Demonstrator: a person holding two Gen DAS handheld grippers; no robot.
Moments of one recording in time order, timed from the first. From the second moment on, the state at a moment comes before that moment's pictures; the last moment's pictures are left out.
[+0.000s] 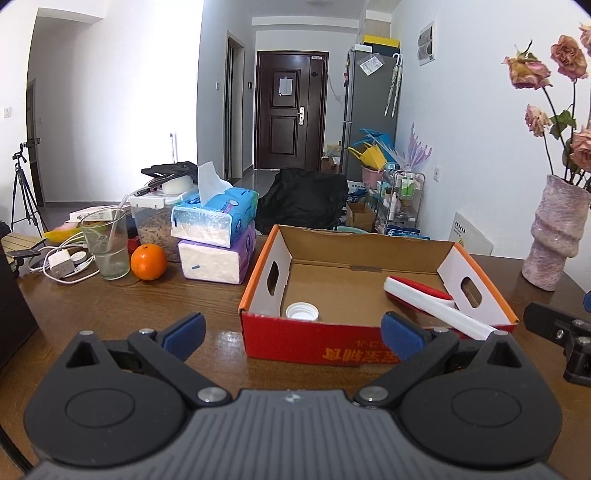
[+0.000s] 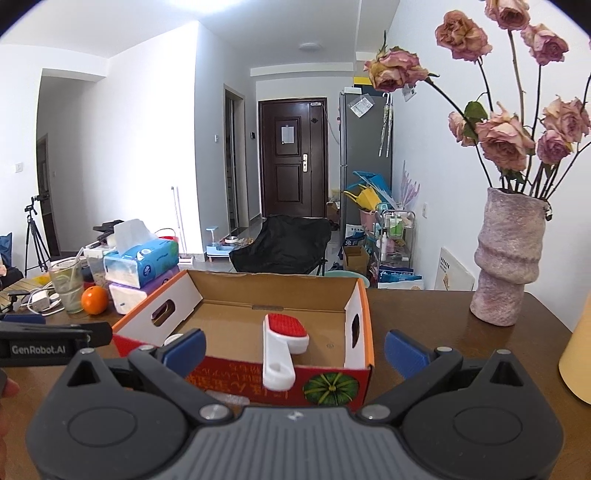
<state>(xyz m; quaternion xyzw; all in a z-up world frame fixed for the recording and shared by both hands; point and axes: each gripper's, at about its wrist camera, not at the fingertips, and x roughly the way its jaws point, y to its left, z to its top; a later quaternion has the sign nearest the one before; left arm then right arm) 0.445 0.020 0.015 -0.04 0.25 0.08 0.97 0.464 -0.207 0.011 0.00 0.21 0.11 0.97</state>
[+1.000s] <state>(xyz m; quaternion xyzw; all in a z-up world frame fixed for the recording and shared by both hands) 0.345 -0.005 -0.025 -0.03 0.29 0.06 0.95 0.356 -0.232 -0.023 -0.01 0.24 0.10 0.97</state>
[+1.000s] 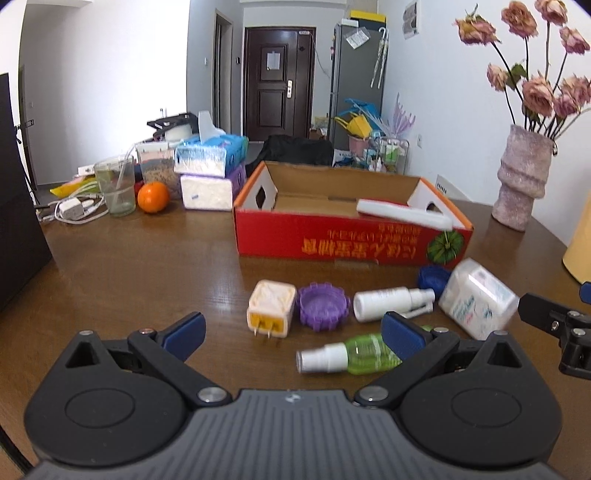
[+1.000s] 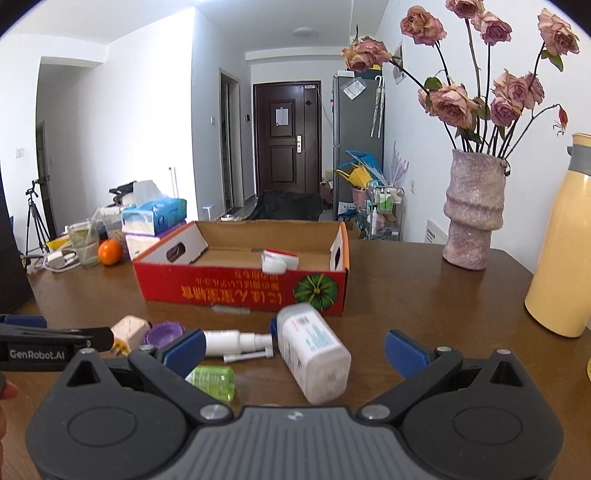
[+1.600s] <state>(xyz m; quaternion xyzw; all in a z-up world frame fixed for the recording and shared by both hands) 0.319 -0.015 -0.061 -0.02 0.33 0.05 0.94 0.327 -0.243 -0.060 -0.02 0.26 0.10 0.96</state>
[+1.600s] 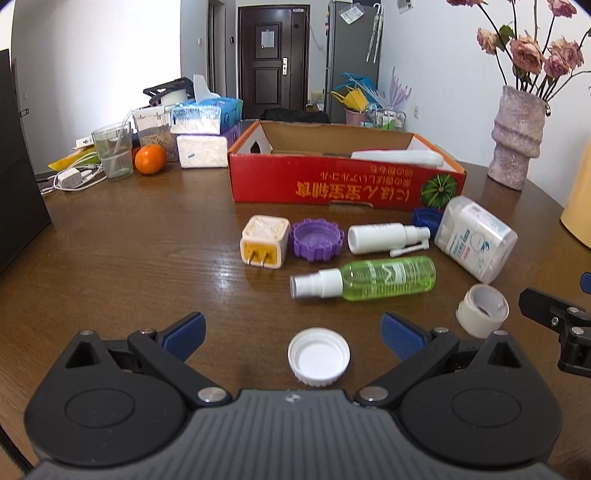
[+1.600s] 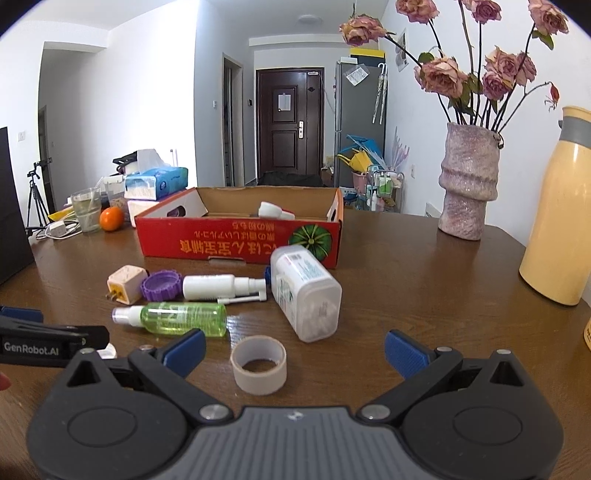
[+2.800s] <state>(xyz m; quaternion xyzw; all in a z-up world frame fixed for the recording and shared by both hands) 0.319 -0.018 -0.087 -0.02 0.34 0.03 0.94 0.331 -0.241 -0.093 0.01 0.27 0.10 0.96</state>
